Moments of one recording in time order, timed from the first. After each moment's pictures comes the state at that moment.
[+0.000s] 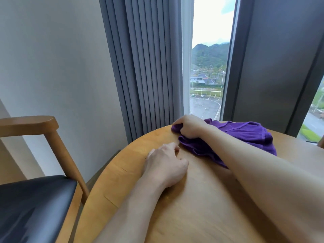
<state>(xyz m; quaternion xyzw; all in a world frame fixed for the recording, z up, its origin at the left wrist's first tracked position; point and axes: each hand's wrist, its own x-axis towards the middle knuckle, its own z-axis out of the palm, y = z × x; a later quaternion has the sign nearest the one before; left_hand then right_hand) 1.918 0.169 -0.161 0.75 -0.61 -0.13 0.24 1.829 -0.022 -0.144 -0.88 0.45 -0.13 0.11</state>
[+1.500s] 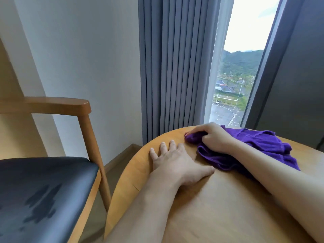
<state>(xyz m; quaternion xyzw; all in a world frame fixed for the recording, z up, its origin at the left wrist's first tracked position) 1.949 0.175 -0.164 0.81 -0.56 -0.13 0.11 1.837 0.019 -0.156 -0.88 0.38 -0.22 0.20</state>
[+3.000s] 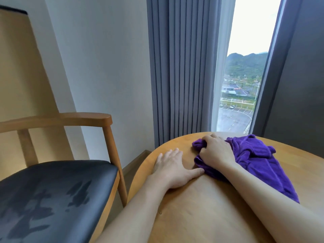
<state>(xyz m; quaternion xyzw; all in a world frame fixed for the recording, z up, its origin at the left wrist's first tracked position) 1.953 0.221 -0.152 0.79 -0.58 -0.12 0.14 1.831 0.079 -0.164 -0.84 0.50 -0.23 0.04</state>
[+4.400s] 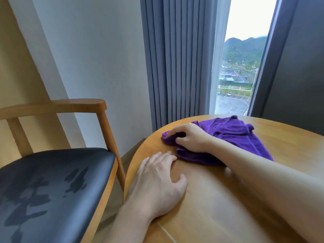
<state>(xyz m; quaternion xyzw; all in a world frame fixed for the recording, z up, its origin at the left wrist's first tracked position) 1.951 0.310 -0.179 0.75 -0.61 -0.04 0.25 1.870 0.095 -0.164 -0.93 0.25 -0.18 0.22</state>
